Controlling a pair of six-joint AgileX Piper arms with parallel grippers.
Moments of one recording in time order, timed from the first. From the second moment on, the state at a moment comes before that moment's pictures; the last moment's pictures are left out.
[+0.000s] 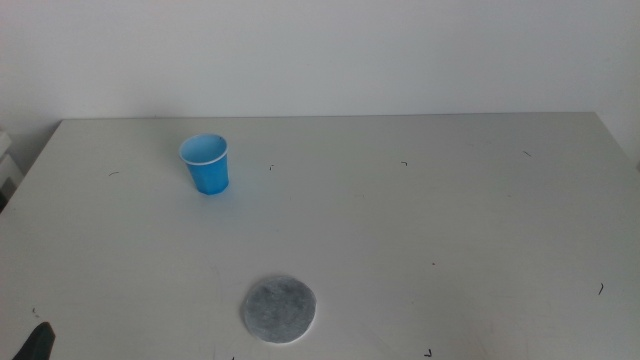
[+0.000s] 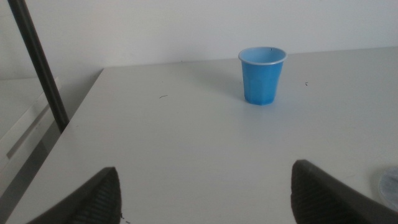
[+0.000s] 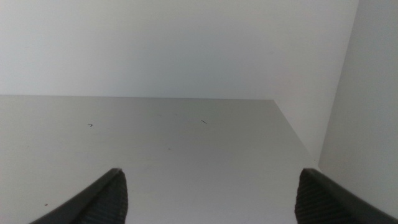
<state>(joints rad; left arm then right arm) -0.03 -0.01 0.03 0.05 0.22 -0.04 -0.04 -0.01 0.03 -0.03 0.14 0.02</state>
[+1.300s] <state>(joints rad) -0.03 1.44 -1.82 0.02 1.00 -0.04 -0.04 -0.01 0.03 -0.03 0.14 0.02</state>
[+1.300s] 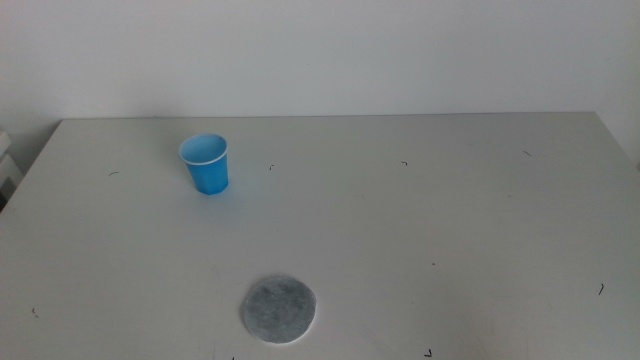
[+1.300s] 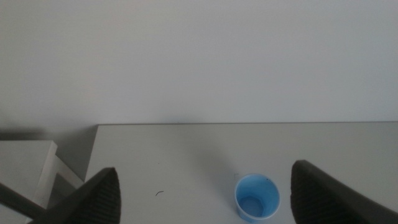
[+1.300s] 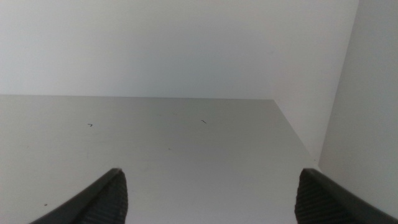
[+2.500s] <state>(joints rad) -0.04 2.19 -1.94 -0.20 1.01 0.01 -0.04 -0.01 0.03 -0.03 0.14 0.02</state>
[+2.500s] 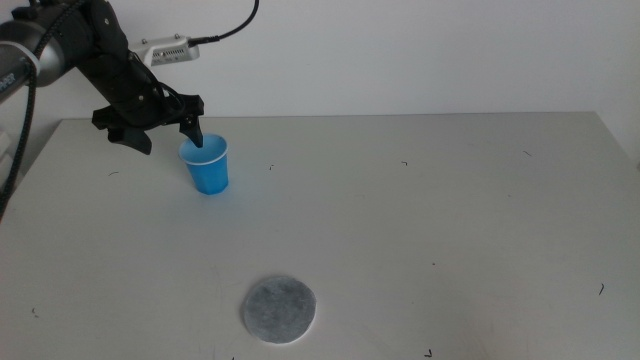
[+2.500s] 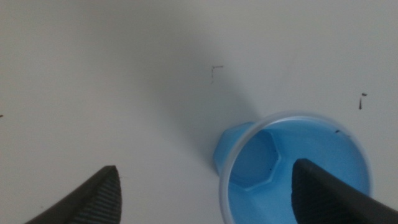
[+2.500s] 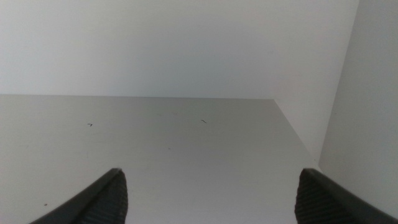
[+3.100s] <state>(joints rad) -0.04 2.27 -1.94 -0.29 0.98 0.03 -0.04 -0.01 0.03 -0.03 0.14 0.02</state>
